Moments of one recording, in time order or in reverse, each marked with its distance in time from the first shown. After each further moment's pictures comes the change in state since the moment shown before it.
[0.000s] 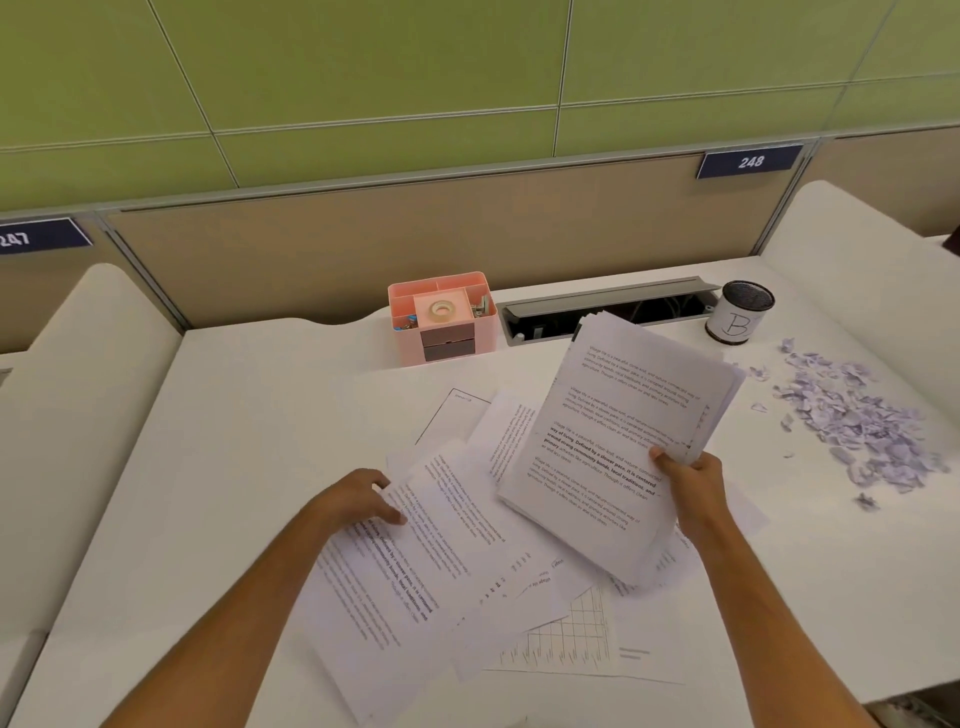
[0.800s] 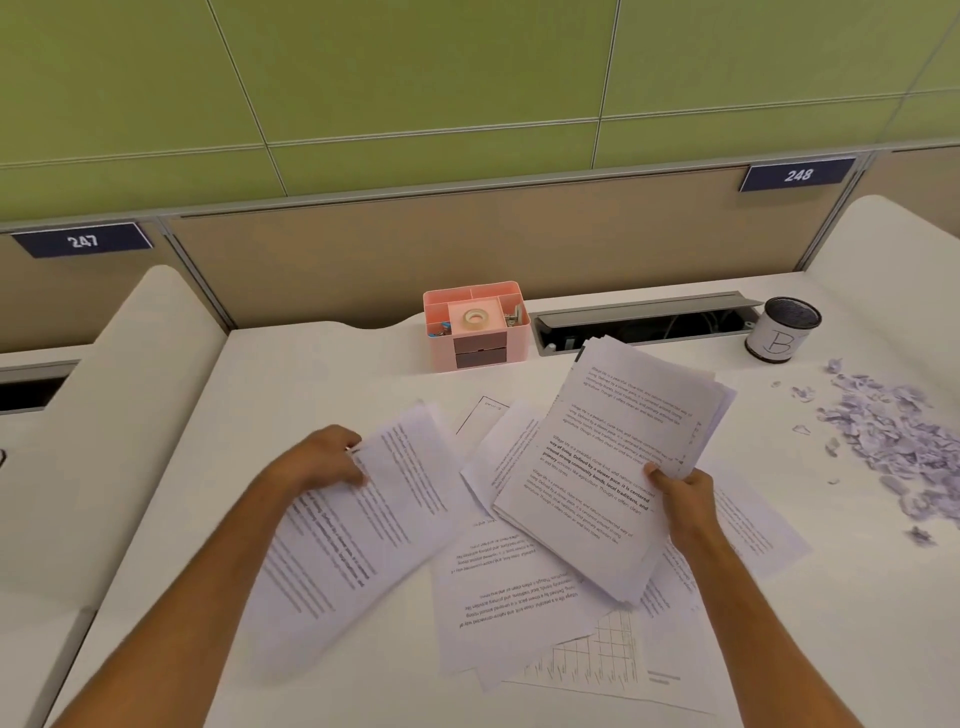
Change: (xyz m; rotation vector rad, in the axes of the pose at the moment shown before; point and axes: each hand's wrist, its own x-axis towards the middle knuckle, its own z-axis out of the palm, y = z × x) left_hand -0.045 -0.001 -0.087 0.157 0.181 0.119; right_hand 0.002 0.018 0.040 -0.022 -0.023 0.088
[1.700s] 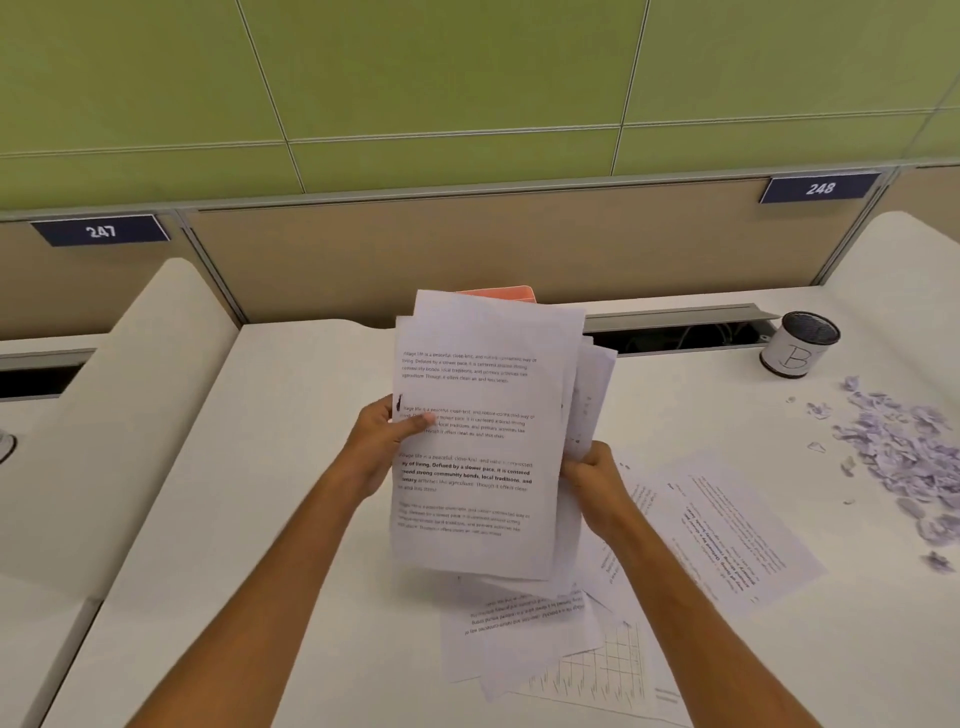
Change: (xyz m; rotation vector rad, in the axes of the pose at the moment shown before) left_hand -0.013 0.059 0.033 -1.115 0.118 0.206; right_hand -0.051 -0.030 0.108 -0.119 -0.520 -0.129
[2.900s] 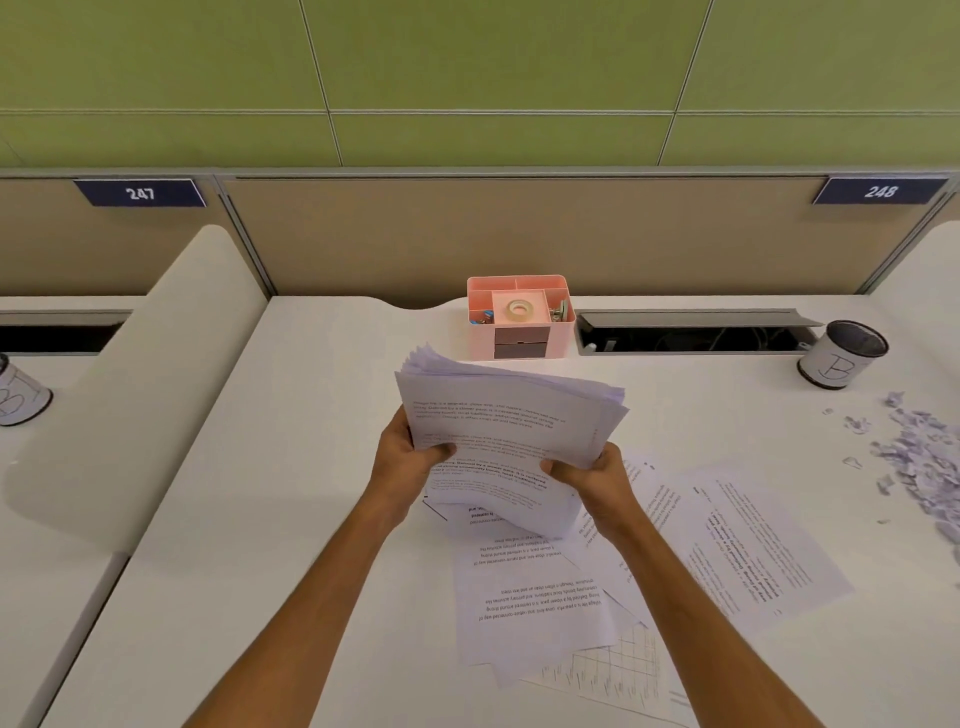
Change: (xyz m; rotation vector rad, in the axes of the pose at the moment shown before) left_hand -0.023 -0.043 -0.001 0.032 0.171 0.190; right_hand 0.003 0.013 0.022 0.050 -0.085 -0.082
